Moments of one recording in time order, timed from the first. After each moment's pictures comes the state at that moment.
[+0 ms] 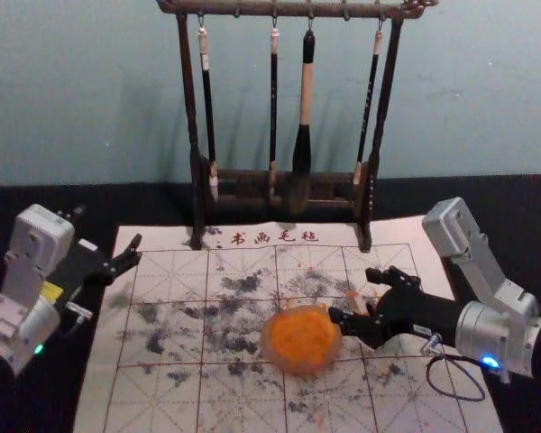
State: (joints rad) left arm -0.20 0.60 0.45 -1.41 -0.25 -0.12 0.03; right arm 0.25 0.55 -0.47 -1.51 0.38 0.27 0.49
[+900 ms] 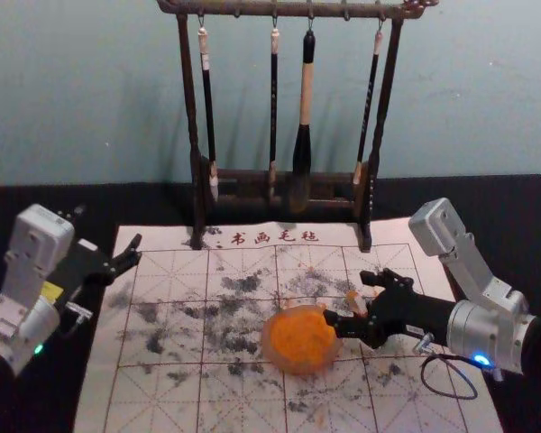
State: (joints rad) left arm -0.20 0.60 0.45 -1.41 -0.25 -0.12 0.03; right arm 0.28 0.53 -0.49 -1.48 0.36 0.30 0.49
